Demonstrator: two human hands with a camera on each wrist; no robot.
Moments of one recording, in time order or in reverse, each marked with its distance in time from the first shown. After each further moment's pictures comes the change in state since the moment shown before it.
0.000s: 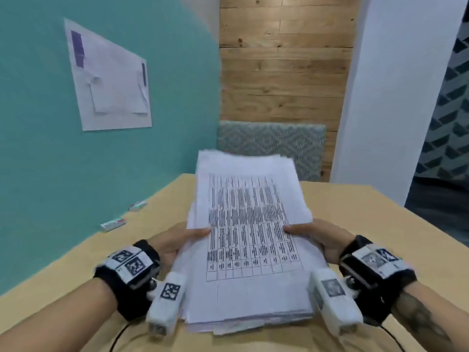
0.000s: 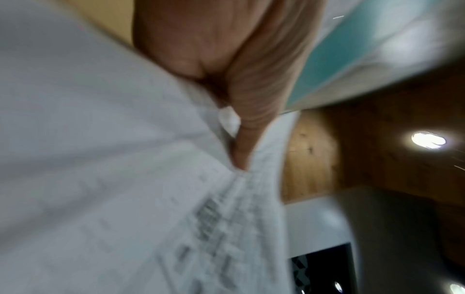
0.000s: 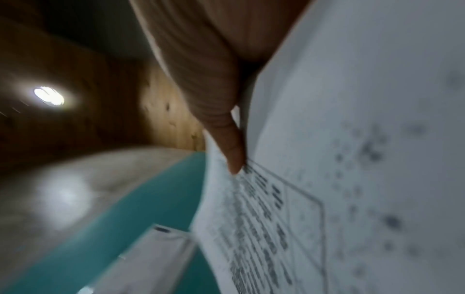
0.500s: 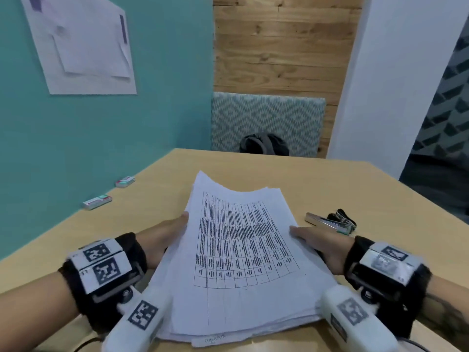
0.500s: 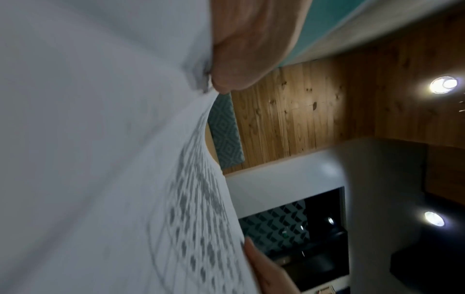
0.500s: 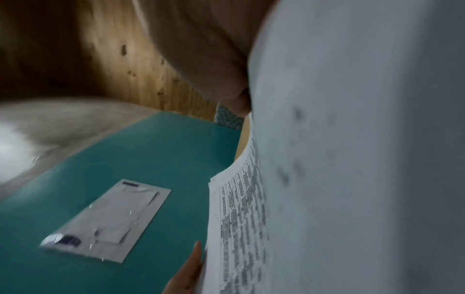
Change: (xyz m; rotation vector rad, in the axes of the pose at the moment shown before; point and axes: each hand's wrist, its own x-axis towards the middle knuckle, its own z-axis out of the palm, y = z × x) left_hand 0.004 -0.031 0.008 -0.100 0.071 -0.116; right_hand 0.029 0.066 -0.002 -0.081 0.179 0.360
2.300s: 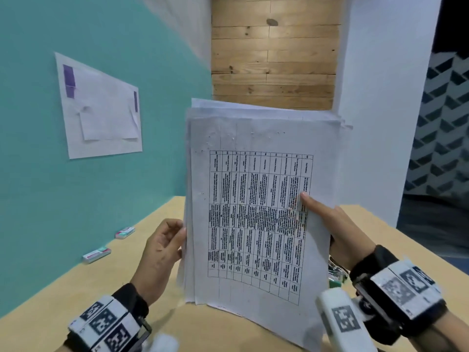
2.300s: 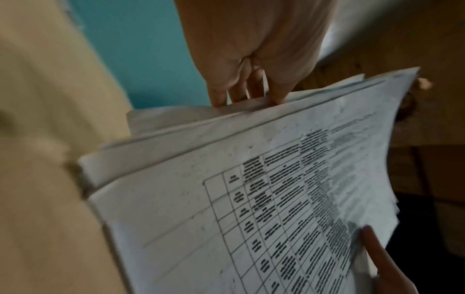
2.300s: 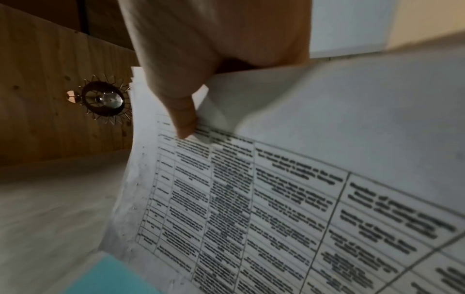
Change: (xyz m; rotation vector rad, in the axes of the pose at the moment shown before) left_hand -0.013 0.032 0.015 -0.159 0.062 0.986; right_hand -0.118 -0.091 -0.018 0.467 -0.064 -0.850
